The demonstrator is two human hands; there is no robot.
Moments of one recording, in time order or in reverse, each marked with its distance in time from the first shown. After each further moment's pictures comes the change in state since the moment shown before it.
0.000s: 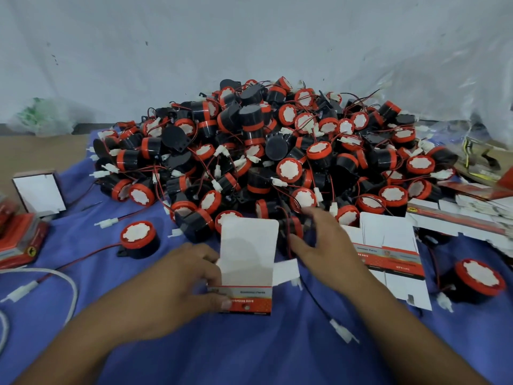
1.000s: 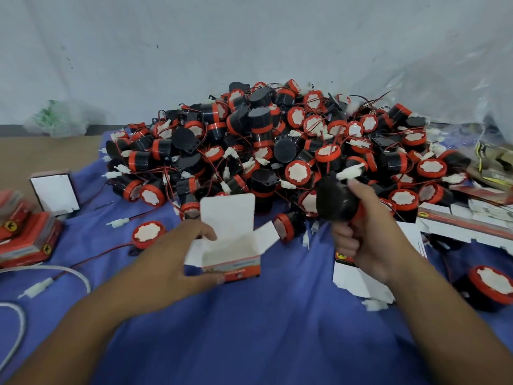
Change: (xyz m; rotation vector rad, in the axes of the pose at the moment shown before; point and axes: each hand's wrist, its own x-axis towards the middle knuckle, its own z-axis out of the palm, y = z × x) left_hand 0.004 -0.040 -0.006 0.000 0.295 0.040; right_hand 0.016 -0.007 -0.047 1.091 -0.161 0.390
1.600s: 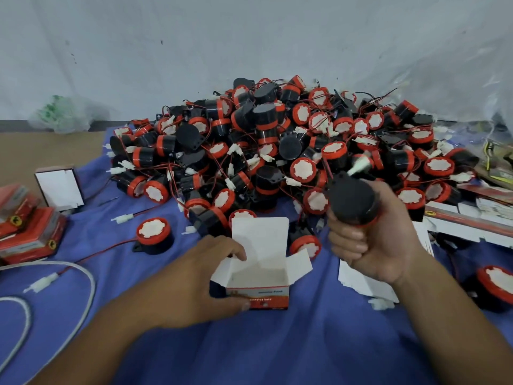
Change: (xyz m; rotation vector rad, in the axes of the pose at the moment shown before) left_hand -0.005 0.018 0.019 -0.017 -0.194 0.076; right_hand -0.004 -0.005 0.002 0.271 -0.365 0.086
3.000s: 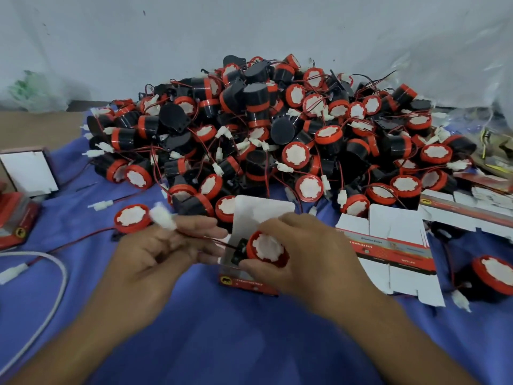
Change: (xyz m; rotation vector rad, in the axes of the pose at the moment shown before) left_hand -0.013 0.020 0.007 -0.685 0.497 -0.039; right_hand -0.012 0.059 0.061 -1.927 0.227 -0.406
